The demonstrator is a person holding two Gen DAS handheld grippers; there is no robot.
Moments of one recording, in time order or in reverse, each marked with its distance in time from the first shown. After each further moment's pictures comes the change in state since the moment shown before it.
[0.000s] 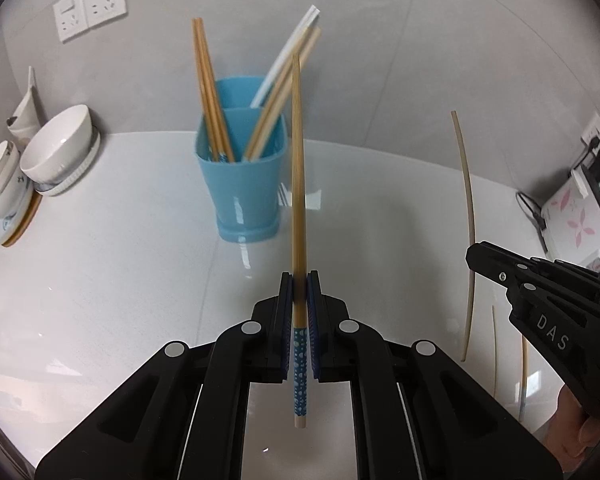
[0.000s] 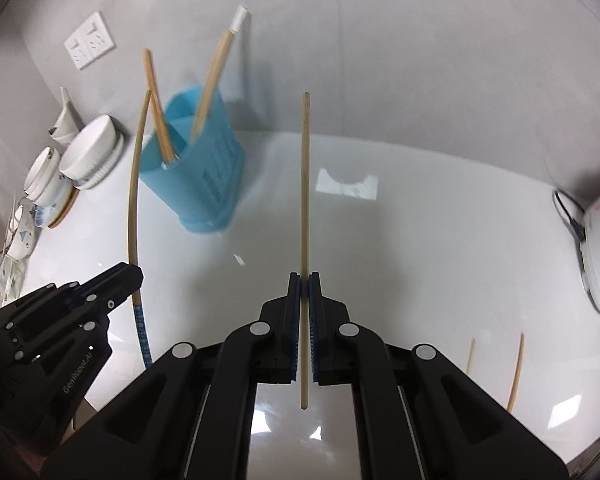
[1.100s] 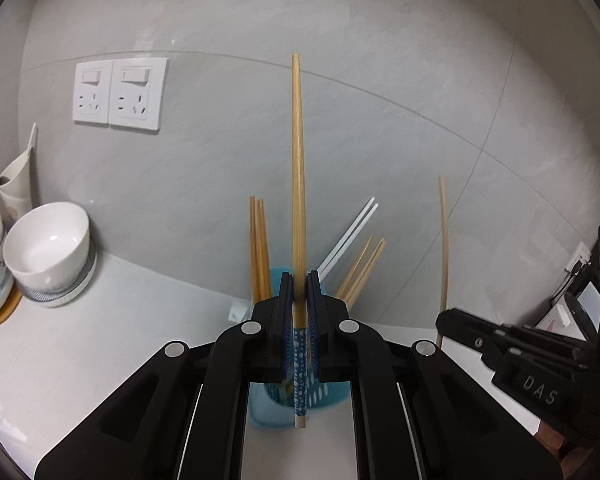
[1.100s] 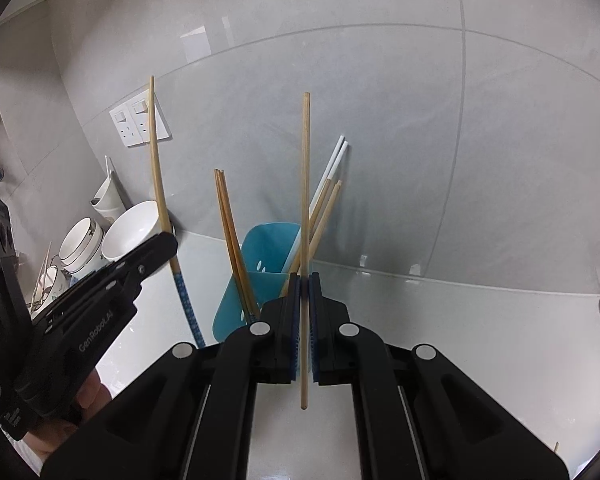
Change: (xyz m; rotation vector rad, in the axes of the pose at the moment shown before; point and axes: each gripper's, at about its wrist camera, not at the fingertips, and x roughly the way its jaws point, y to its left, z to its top) left arm -0.009 0.084 0.109 -0.092 -0.455 -0.141; right arm 0.012 0.065 0.105 -0.036 -0.246 0.121
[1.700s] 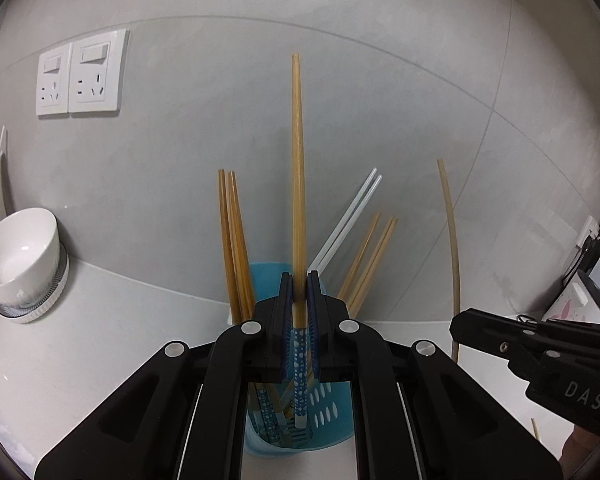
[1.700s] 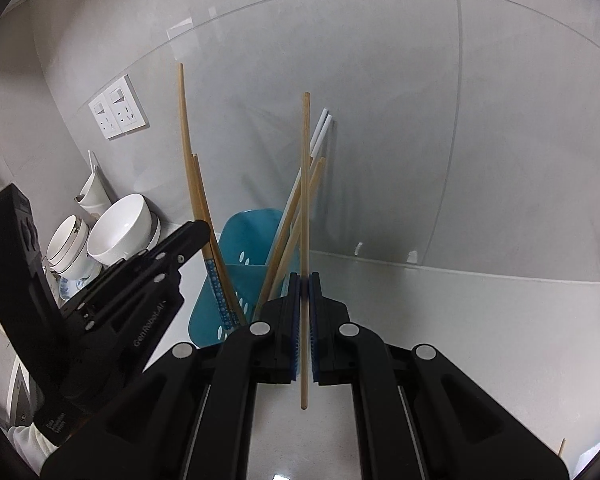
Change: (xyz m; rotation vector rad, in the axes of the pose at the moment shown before) left arm 0.059 -0.004 -0.017 0.067 0.027 -0.016; right arm 0.028 -0.007 -0.005 0.024 0.040 -0.020
